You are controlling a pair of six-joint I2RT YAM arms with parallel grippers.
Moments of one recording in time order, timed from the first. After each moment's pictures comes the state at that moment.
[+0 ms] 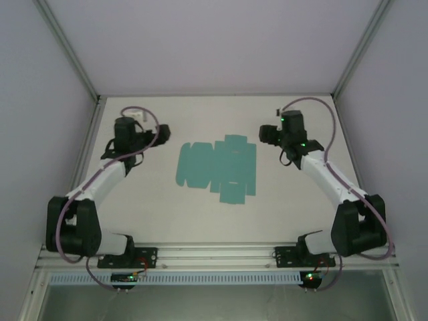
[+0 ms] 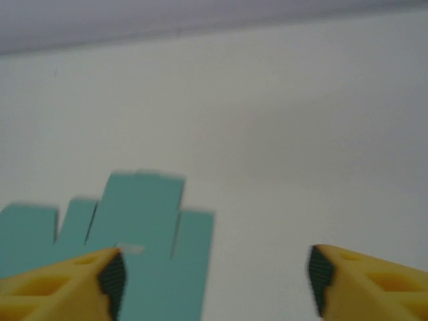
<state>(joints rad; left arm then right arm) -0.18 1.40 0.88 -0.04 0.20 -0.37 0.28 1.41 1.04 -0.34 0.06 0.29</state>
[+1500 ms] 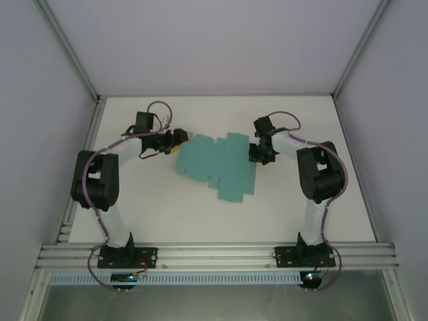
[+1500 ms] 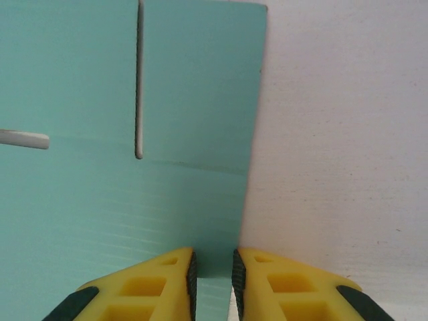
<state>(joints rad) -0.20 1.78 1.13 -0.12 0.80 -0.63 0.31 1.94 1.26 -0.57 -0.08 0.37</state>
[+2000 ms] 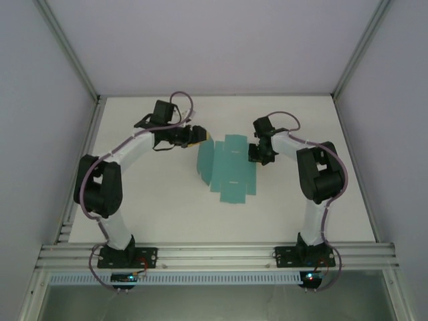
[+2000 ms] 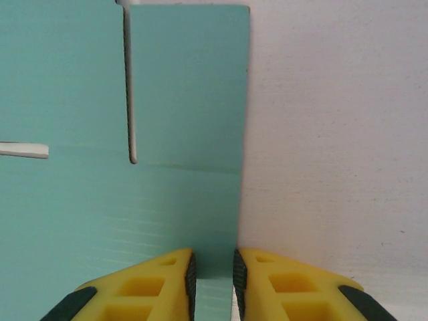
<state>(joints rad) -0.38 1.77 1.35 -0.45 0.68 -0.48 0.32 1.94 1.25 -0.56 -0.07 0.37</state>
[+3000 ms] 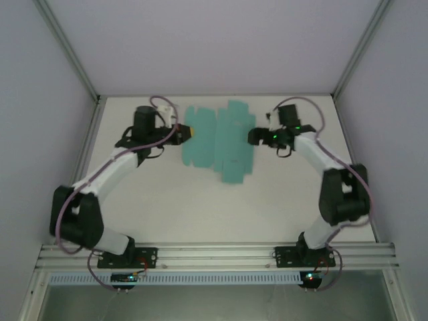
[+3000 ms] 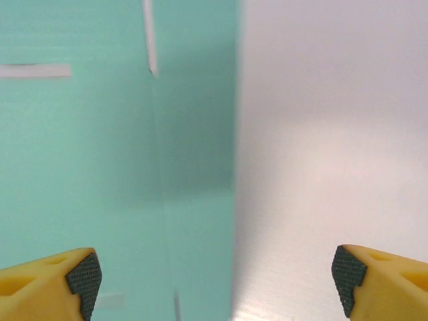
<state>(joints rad) -0.32 1.41 1.04 -0.03 0.62 -0.47 0.16 1.58 1.19 -0.45 -0.36 0.22</state>
